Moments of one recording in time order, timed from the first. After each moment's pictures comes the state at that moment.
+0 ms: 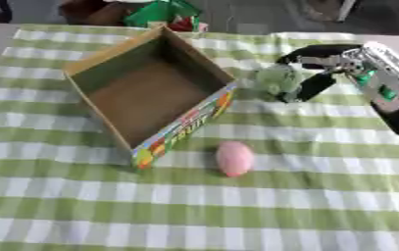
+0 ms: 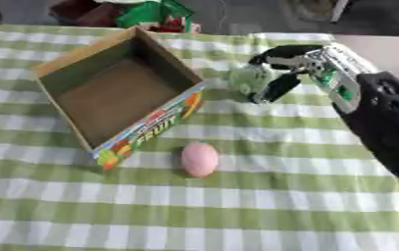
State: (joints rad) left arm -0.24 0.27 0.22 -1.96 0.12 -0.25 0.02; right arm -0.82 -0.81 0.31 -1.16 0.69 -0.04 0.60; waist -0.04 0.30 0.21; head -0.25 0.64
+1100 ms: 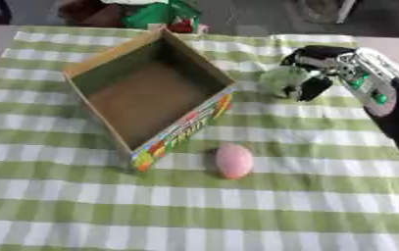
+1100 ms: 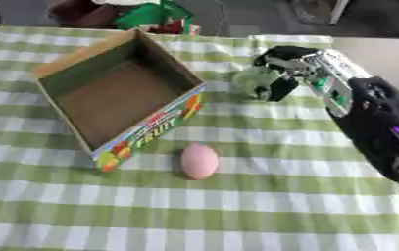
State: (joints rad) left arm -0.24 0.27 0.22 -1.96 0.12 -0.24 0.02; right arm -0.82 -0.79 0.31 -1.14 0.69 0.04 0.44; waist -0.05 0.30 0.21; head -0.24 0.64
